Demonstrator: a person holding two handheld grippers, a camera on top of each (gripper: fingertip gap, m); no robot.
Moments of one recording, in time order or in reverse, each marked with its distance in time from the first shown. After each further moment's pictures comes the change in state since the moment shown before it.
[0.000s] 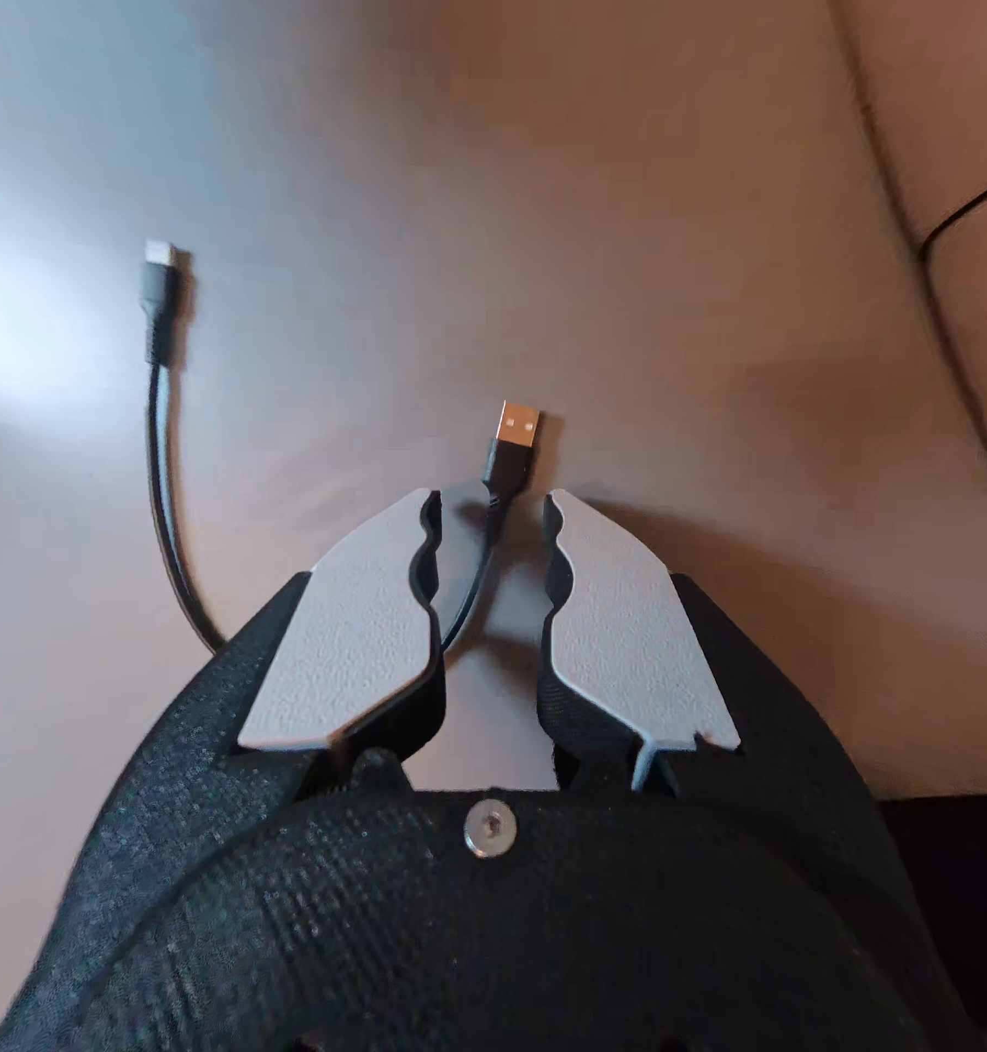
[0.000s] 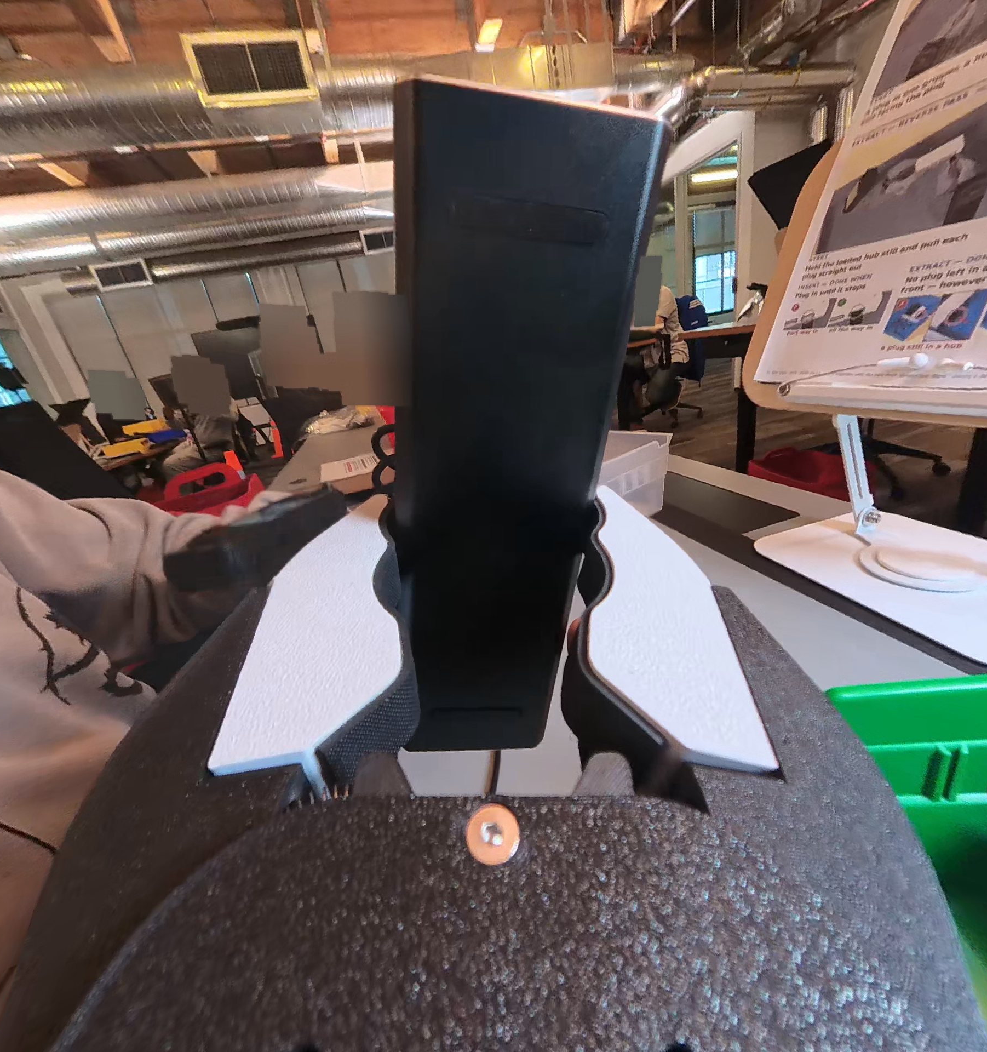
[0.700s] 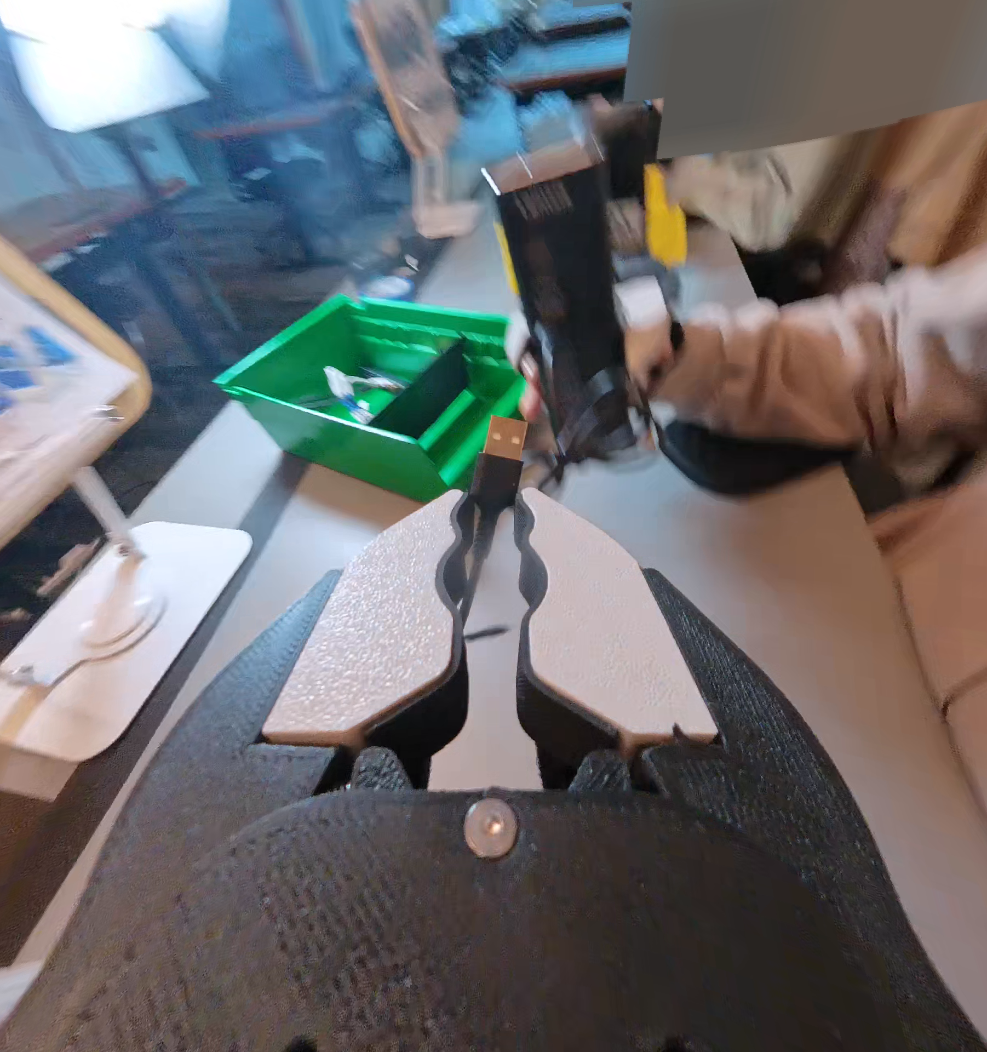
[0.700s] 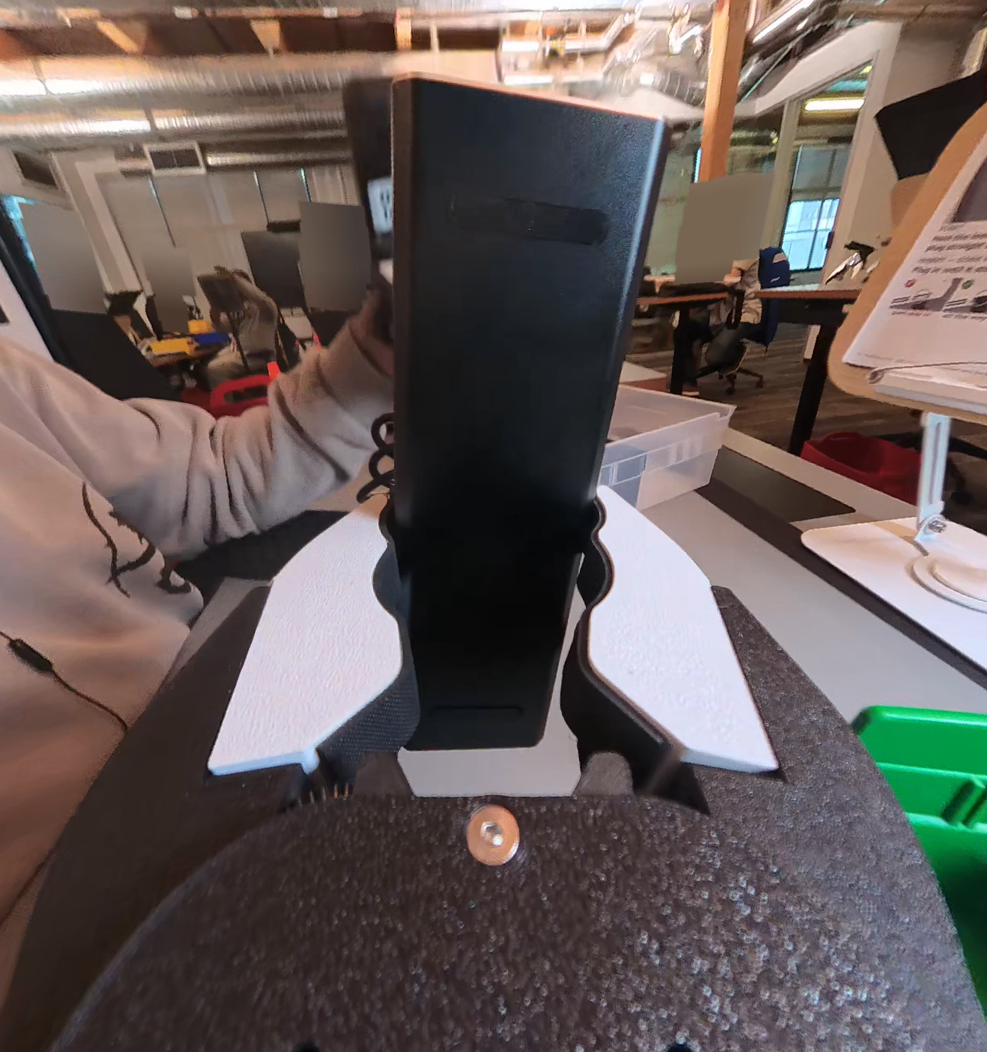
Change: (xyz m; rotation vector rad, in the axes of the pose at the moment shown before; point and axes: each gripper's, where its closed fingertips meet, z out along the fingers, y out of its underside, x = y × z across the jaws) left arm -0.102 -0.048 -0.231 0.741 -0.552 -0.338; right arm -0.022 0.013 -0.004 -0.130 -0.123 -0.085
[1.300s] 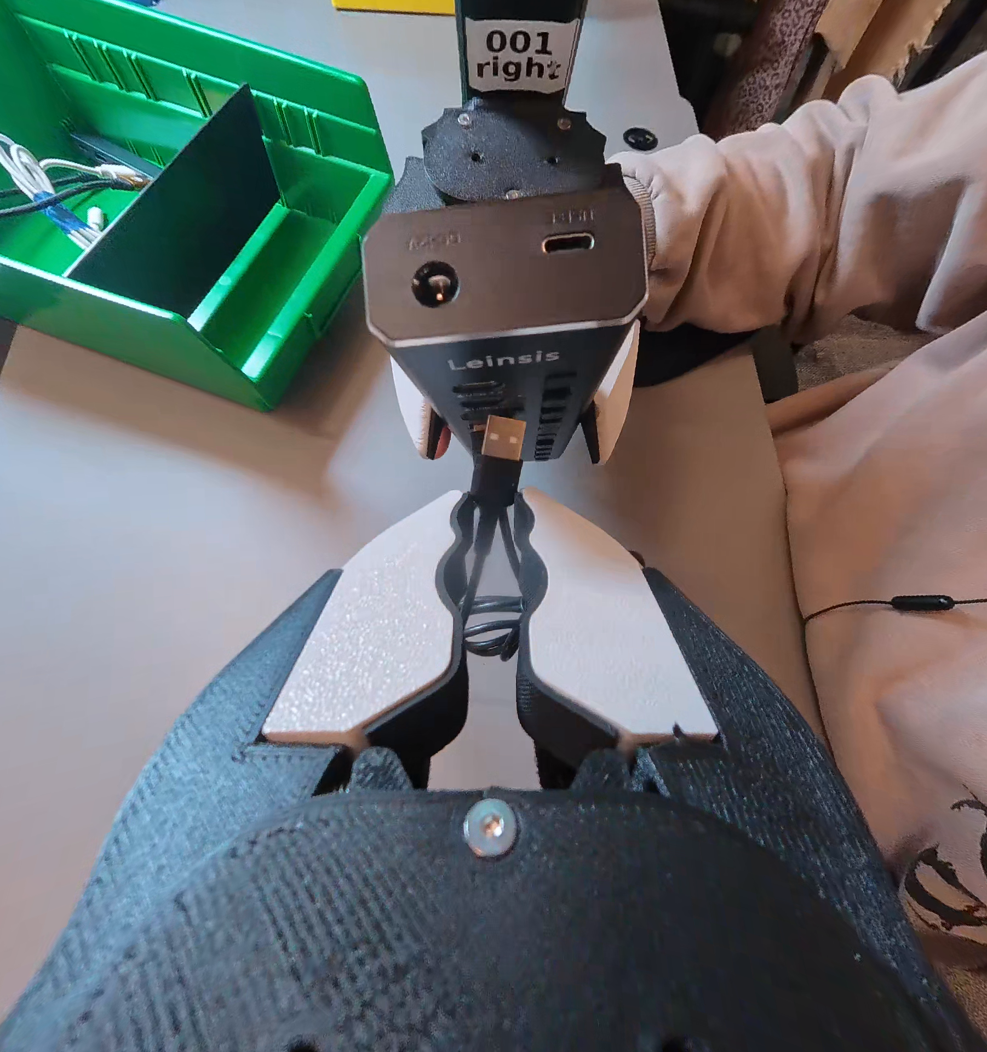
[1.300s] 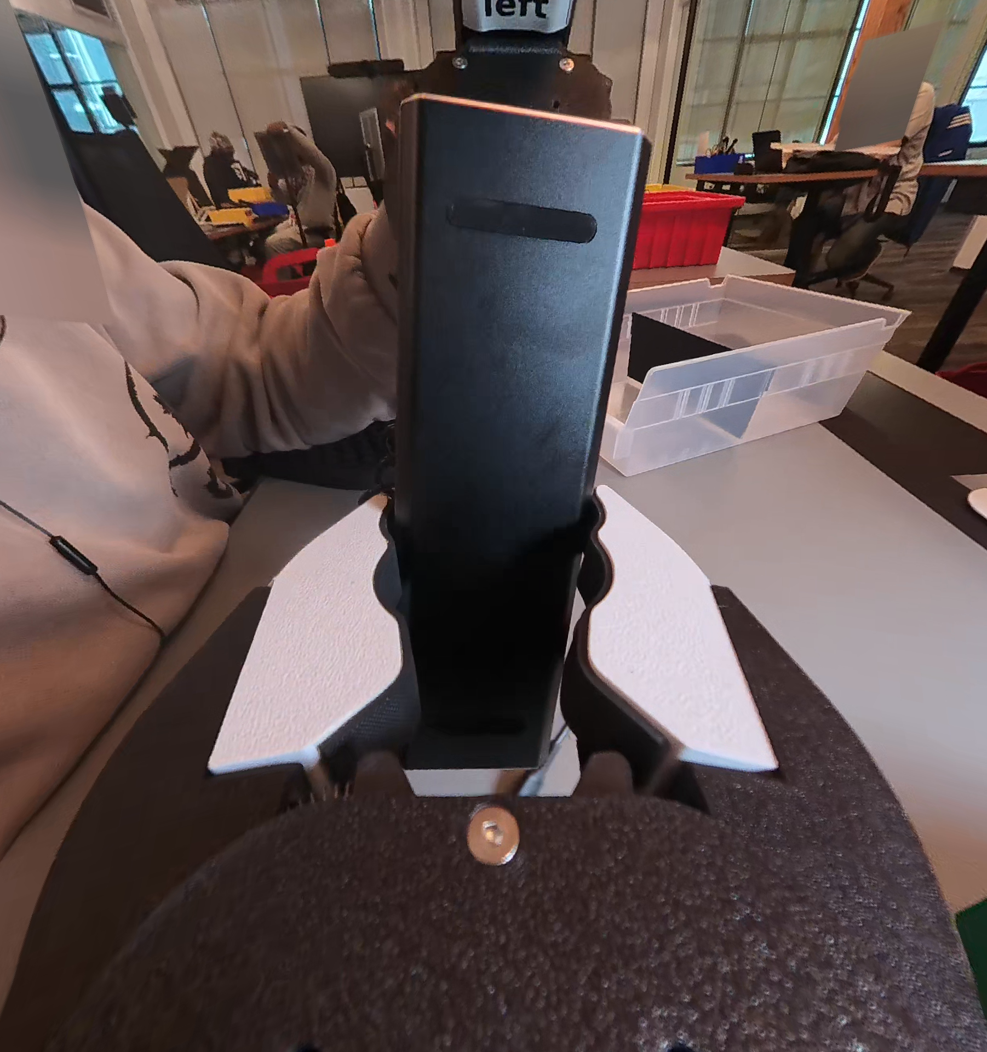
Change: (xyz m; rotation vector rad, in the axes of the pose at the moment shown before) left arm 0.060 0.058 0.070 -0.375 0.266 -0.078; right arm -0.035 0.058 0.039 -0.196 -0.145 -0.024
